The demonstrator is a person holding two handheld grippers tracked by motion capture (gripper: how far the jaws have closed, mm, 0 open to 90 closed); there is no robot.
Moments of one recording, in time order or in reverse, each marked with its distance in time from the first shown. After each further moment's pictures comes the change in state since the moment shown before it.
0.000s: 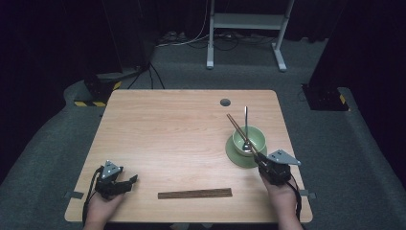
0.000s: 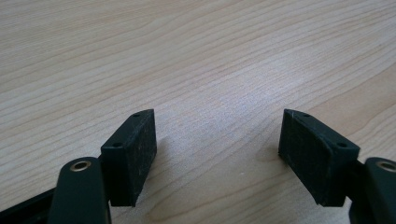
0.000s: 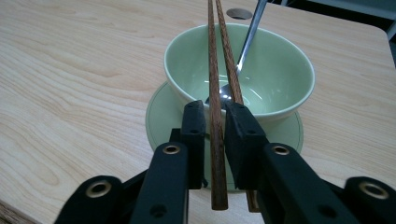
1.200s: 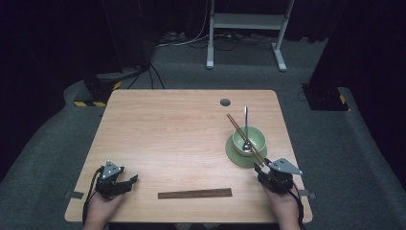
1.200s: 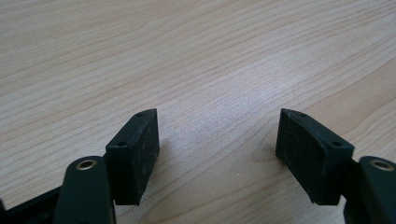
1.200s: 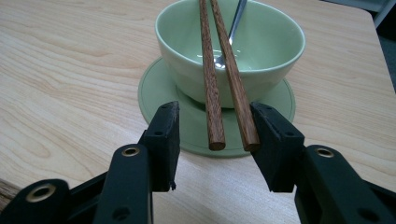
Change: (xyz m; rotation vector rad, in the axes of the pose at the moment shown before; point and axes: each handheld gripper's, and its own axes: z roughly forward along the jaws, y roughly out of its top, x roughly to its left) left arm -0.001 0.000 0.000 -0.004 -0.009 0.013; right arm 0.004 -0.024 -0.008 0.008 -0.051 0.014
